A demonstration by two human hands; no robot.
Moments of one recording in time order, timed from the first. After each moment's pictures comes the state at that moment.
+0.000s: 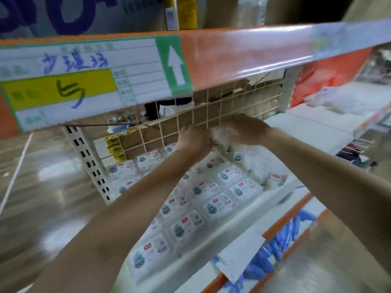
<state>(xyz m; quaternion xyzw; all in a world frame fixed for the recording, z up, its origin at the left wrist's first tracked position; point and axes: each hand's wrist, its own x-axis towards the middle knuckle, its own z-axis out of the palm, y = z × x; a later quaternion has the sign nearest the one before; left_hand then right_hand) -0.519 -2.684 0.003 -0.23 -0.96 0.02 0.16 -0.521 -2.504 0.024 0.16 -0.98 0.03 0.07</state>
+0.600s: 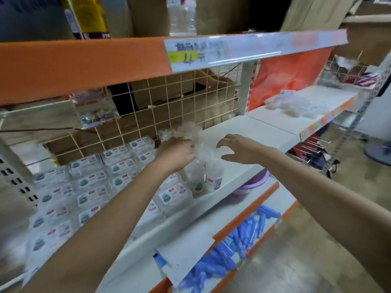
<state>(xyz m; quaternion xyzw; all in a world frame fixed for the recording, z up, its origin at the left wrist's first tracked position) -0.489 -2.556 -0.002 -0.25 -0.97 -0.06 0.07 -0.468 -2.339 -0.002 0.15 -0.99 0.05 -0.01</state>
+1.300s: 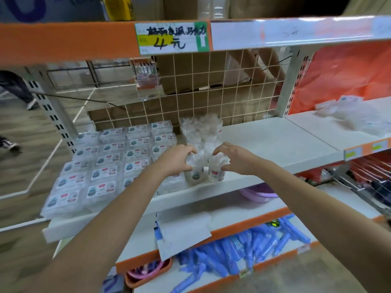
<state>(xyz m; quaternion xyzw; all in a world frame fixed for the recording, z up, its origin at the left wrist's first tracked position) -0.438 -2.537 -0.032 -0.11 -0.99 -0.13 -0.01 -0.479 -2.328 -0.041 0.31 -0.94 0.17 -0.06</state>
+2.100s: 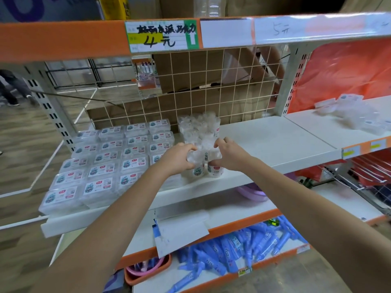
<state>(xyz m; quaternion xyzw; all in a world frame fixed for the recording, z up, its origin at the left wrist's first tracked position) -0.441 -2.522 -0.042 -0.07 -0.98 -0.17 -0.01 -0.483 -2.339 -0.046 0.23 -0.96 0.17 -0.02</state>
